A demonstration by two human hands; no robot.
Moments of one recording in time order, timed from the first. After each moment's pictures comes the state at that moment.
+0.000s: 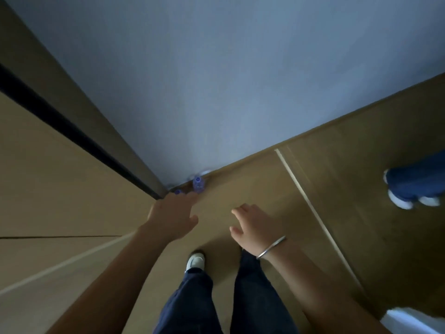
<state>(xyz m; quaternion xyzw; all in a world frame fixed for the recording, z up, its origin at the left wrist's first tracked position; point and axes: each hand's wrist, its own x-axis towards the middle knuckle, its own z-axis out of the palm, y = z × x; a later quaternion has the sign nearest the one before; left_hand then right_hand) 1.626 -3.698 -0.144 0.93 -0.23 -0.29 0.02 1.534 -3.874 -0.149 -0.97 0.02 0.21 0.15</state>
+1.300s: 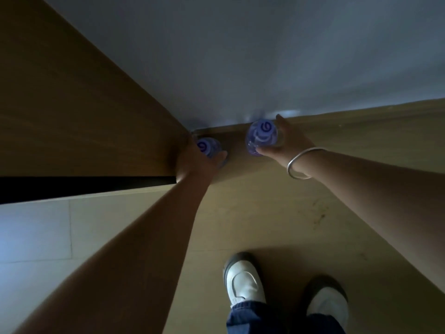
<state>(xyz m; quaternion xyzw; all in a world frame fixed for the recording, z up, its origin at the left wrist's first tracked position) 1.769 -3.689 -0.726 0.88 0.30 -0.23 0.28 1.797 -3.870 -0.736 -0.86 0.07 0.28 0.42</state>
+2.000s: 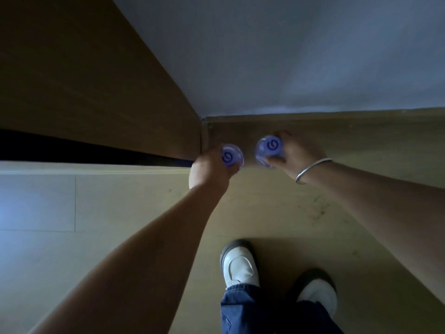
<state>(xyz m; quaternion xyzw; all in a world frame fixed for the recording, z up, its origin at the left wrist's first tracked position) 1.729 -3.697 -0.709 0.90 0.21 -0.25 0.28 1.776 -3.869 -0.725 -0.91 -0.09 0.27 0.29</state>
